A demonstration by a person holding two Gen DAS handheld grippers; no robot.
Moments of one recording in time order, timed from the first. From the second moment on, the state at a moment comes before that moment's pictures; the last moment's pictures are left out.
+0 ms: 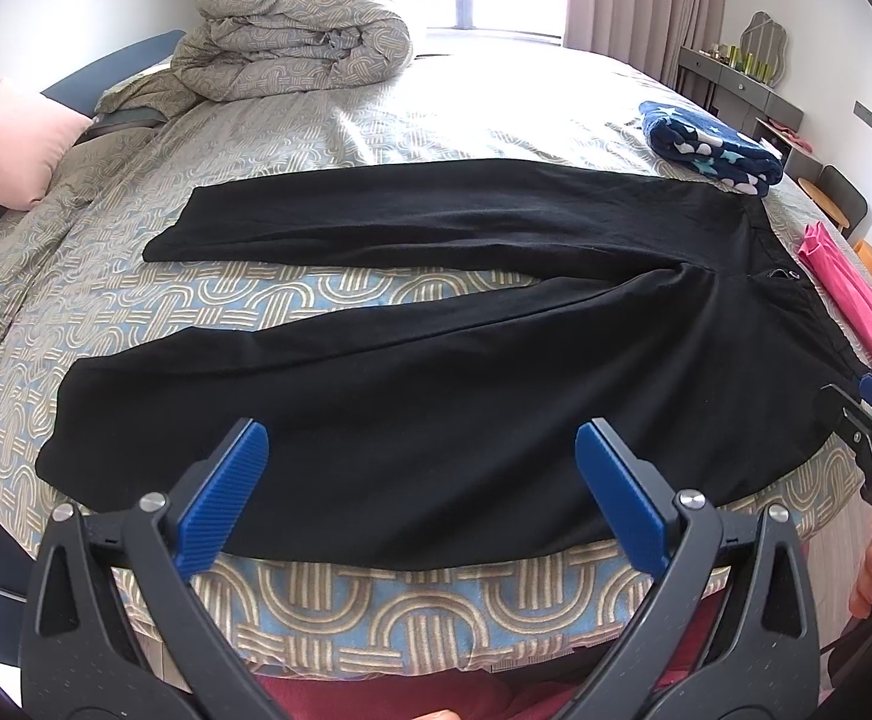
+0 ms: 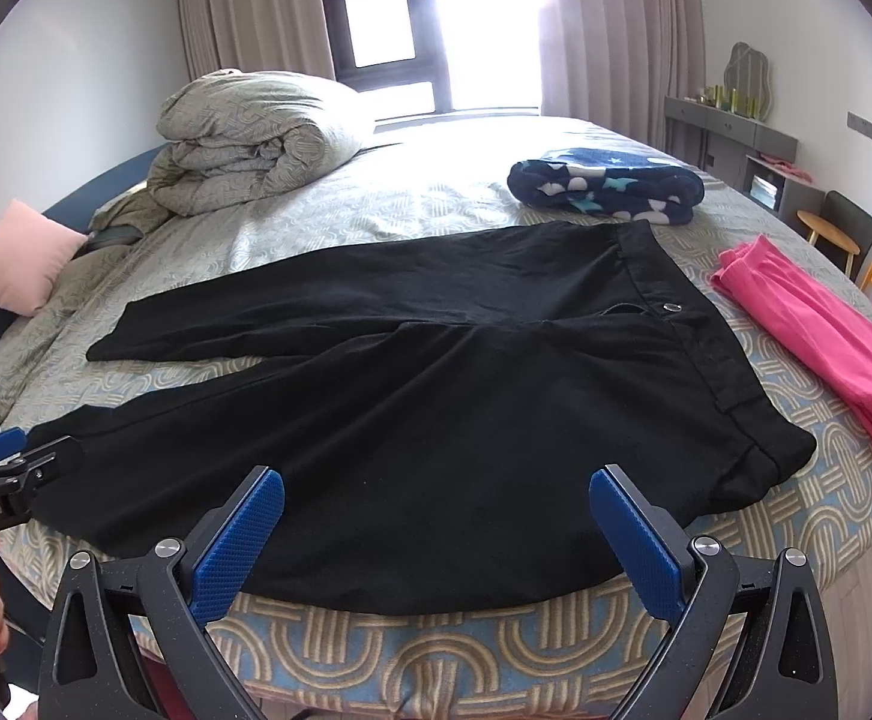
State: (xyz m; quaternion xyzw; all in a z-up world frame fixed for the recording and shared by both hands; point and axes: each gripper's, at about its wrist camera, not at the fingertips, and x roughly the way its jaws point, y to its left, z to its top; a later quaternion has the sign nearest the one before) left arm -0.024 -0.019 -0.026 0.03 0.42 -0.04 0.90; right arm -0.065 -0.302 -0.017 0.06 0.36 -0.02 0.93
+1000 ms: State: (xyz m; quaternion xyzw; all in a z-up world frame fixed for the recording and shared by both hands) left arm -0.015 0.209 -0.110 -0.27 0.47 0.10 0.83; right arm -0.089 -0.419 -0.060 0.26 0.43 -0.10 0.86
